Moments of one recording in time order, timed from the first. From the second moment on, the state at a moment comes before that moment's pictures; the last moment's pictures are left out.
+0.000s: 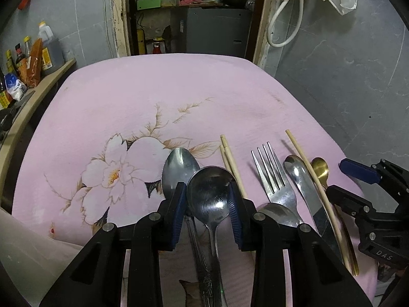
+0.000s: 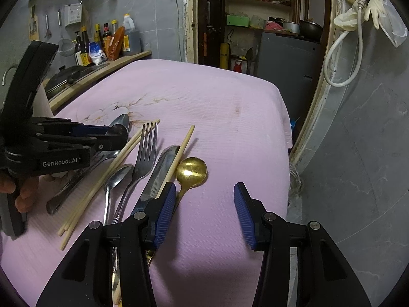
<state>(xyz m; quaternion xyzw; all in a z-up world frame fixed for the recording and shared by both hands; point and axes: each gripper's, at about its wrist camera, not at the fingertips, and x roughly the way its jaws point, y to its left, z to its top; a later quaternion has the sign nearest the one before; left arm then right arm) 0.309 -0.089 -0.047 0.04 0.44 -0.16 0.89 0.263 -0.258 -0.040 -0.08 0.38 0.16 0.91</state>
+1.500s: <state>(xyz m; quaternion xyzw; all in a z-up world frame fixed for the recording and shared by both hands) 0.248 -0.071 -0.028 -0.05 0.40 -0.16 0.90 0.287 -0.241 -0.048 -0.11 0.42 0.15 0.89</state>
